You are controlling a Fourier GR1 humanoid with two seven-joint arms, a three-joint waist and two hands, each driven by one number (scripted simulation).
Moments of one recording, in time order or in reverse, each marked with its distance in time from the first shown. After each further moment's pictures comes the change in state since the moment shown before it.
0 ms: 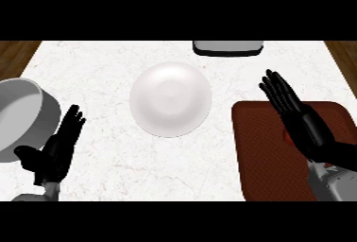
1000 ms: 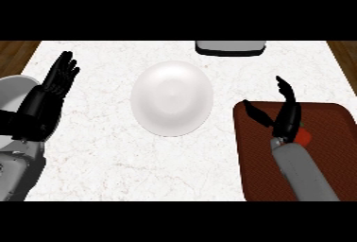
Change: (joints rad) left arm -0.275 0.118 0.023 -0.115 -0.065 -0.073 0.081; right arm -0.198 0.234 -0.111 0.651 0.514 -0.897 0.075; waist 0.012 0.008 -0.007
